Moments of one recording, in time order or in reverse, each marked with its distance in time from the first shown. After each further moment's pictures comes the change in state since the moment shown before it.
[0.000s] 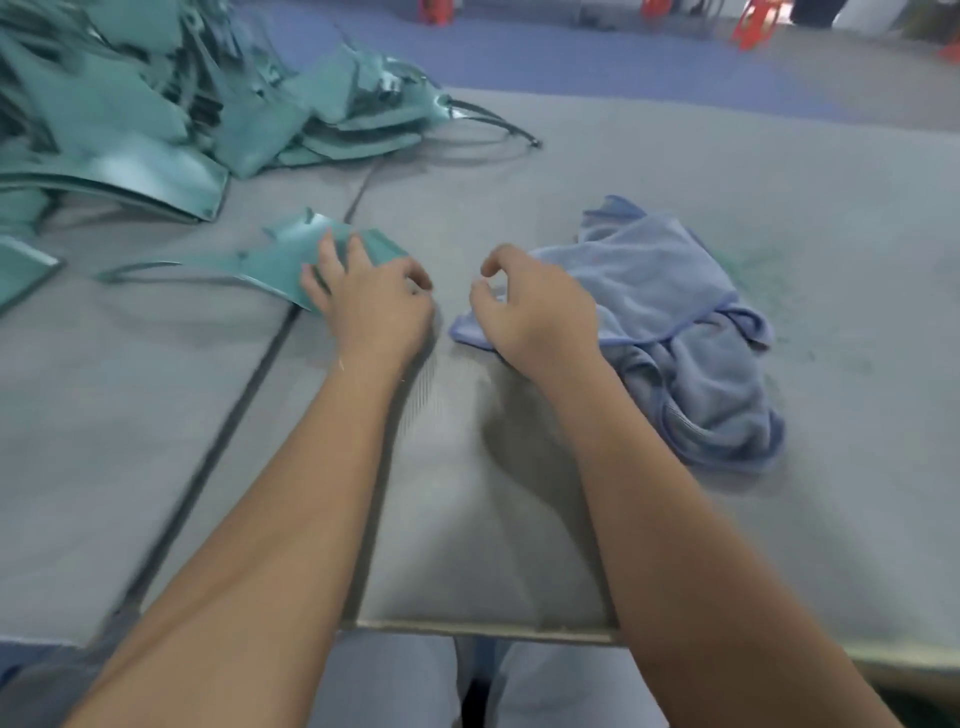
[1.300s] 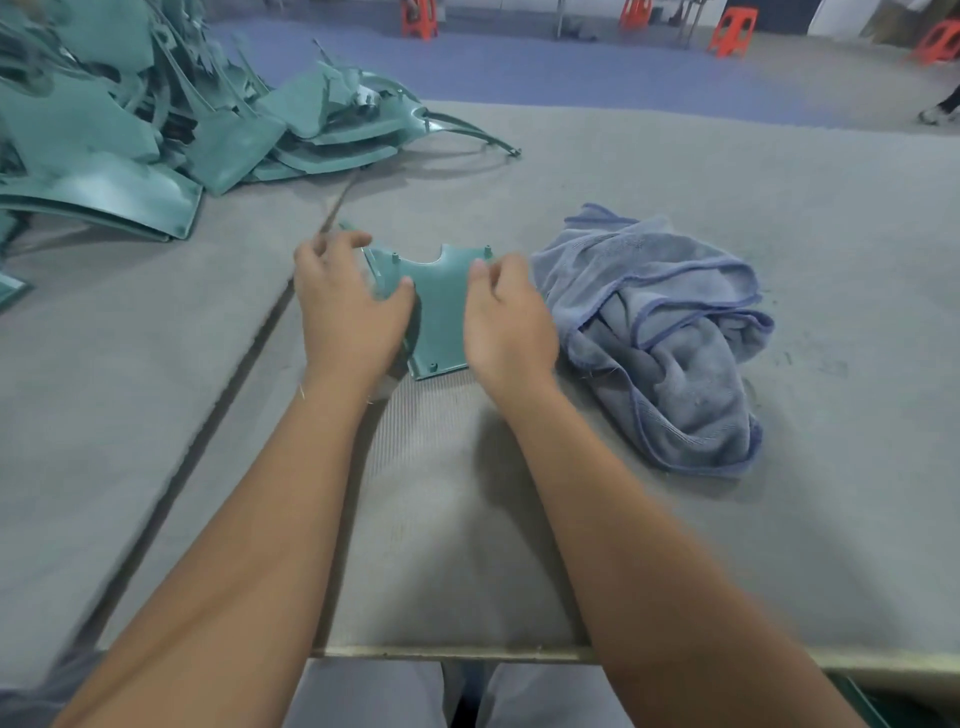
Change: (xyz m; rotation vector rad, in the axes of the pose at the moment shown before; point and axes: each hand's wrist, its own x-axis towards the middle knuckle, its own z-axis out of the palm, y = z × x) left_hand -0.007 0.005 -0.003 -0.468 0.168 0.072; right_hand 0.000 -0.008 0.008 0.365 0.122 0.308
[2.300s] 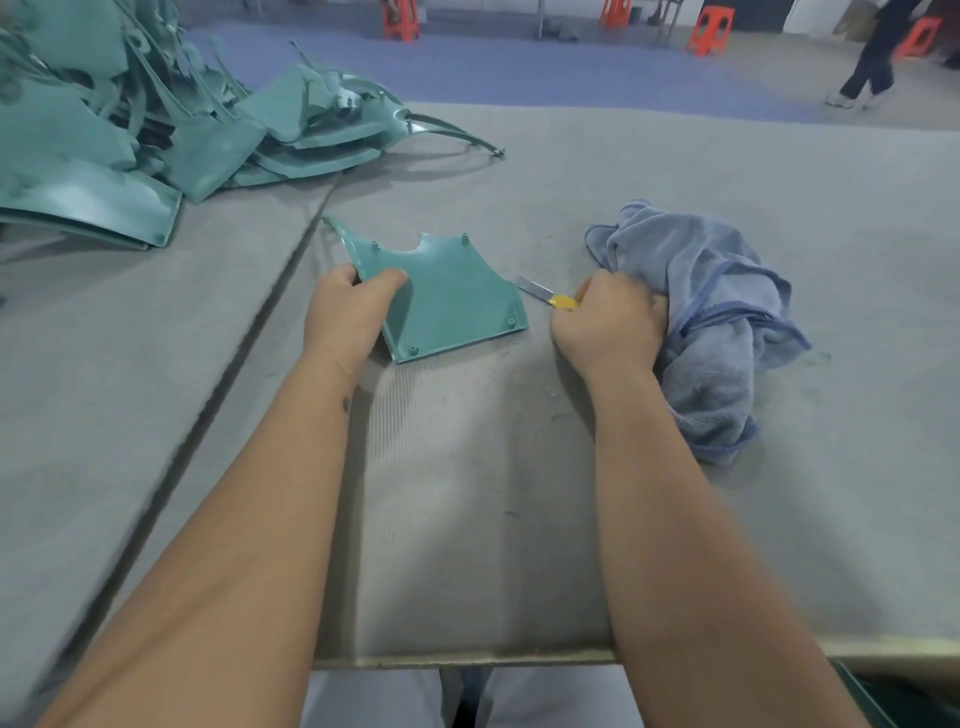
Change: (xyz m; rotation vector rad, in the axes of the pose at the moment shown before) left_hand 0.014 0.004 0.008 -0.385 -0.249 -0.414; right_hand 0.042 0.064 -0.063 -0.728 0.051 0.010
